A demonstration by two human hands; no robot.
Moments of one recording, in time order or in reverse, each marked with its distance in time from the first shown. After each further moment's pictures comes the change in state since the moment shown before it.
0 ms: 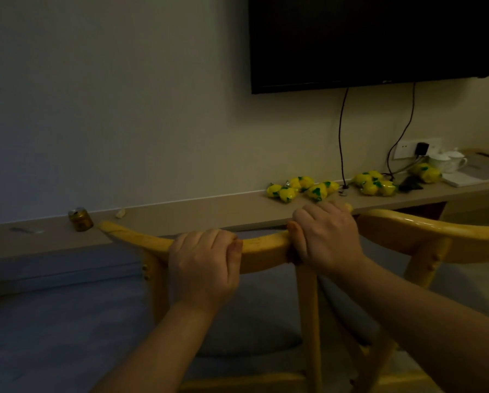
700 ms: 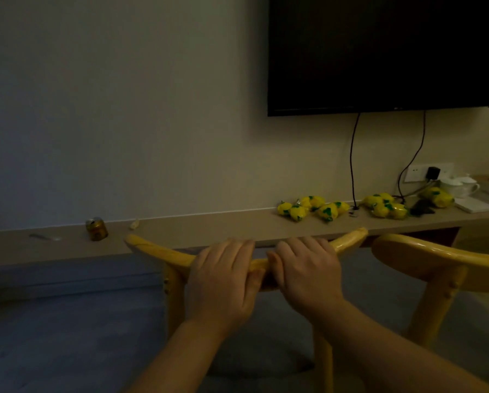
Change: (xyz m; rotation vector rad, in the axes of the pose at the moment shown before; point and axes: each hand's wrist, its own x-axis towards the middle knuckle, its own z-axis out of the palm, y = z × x) left_hand 0.002 -0.006 -0.022 -0.038 -0.268 0.086; right_hand 0.002 -0.070 0.014 0.002 0.034 0.071
